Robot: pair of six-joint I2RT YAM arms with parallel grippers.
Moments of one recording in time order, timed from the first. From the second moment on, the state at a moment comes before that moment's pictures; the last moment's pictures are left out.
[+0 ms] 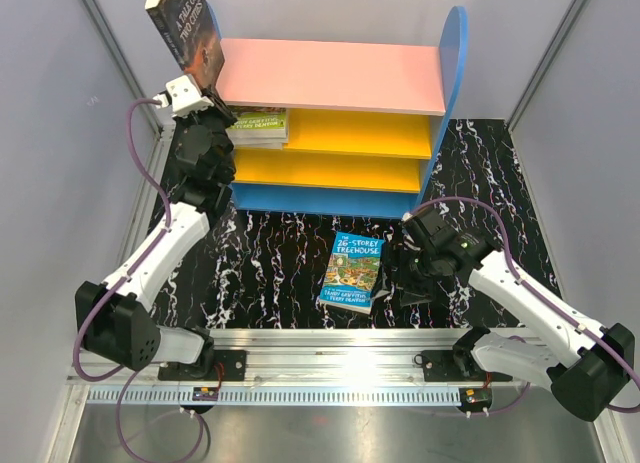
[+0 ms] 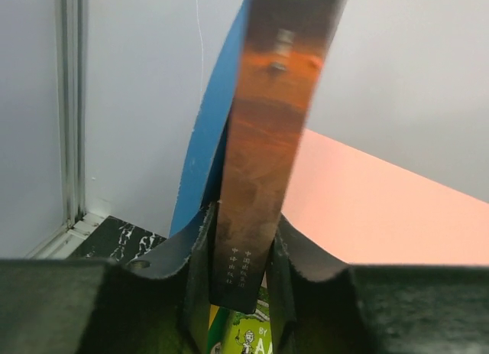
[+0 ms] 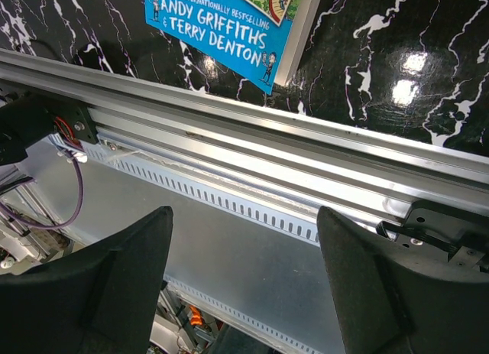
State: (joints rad) left arm -0.35 1.36 1.18 0.52 -0.63 -0.11; right arm 0.65 1.07 0.93 -1.01 -0.30 0.76
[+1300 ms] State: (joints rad) left arm -0.33 1.34 1.21 0.41 -0.60 -0.29; right arm 0.65 1.07 0.91 -1.01 -0.30 0.76
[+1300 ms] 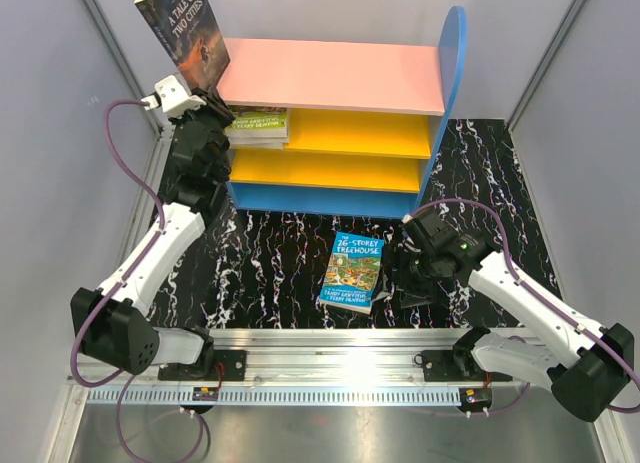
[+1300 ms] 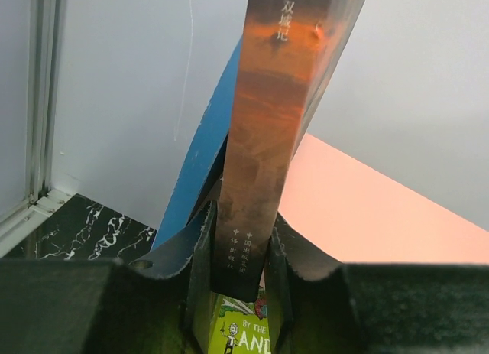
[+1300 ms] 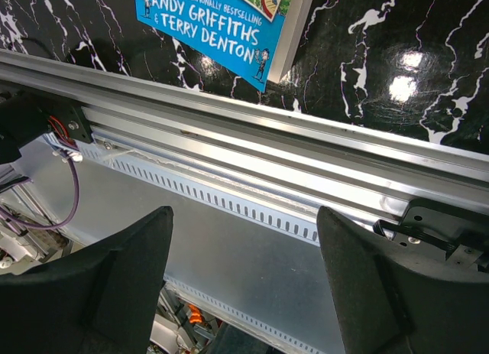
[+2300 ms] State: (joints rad) left arm -0.33 1.31 1.21 0.37 -0.61 -0.39; right arm 0.65 1.07 0.90 -1.01 -0.30 0.76
